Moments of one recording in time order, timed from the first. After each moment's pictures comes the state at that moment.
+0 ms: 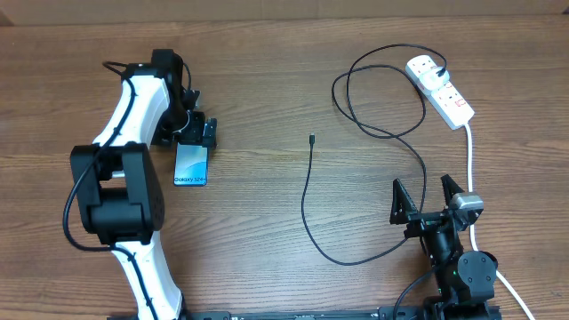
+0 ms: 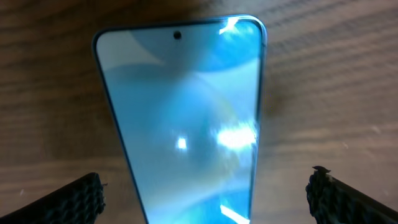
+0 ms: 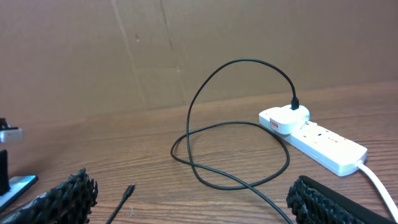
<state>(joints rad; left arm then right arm) 0.01 2.15 1.67 -1.12 0.04 0.07 0.09 0.01 0.02 -0.03 -0.06 0.20</state>
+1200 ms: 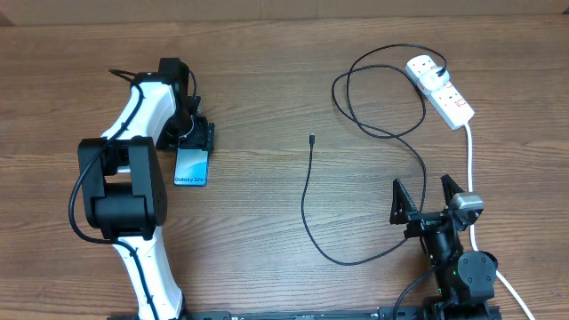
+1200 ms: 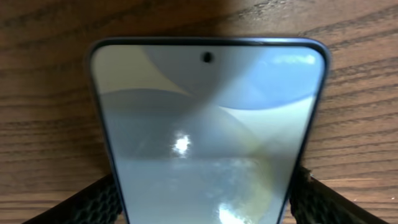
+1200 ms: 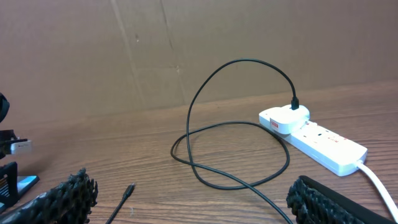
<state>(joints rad) -0.01 2.18 1.61 -1.02 0.00 0.01 0.09 0.01 0.02 -0.03 -0.06 0.20</state>
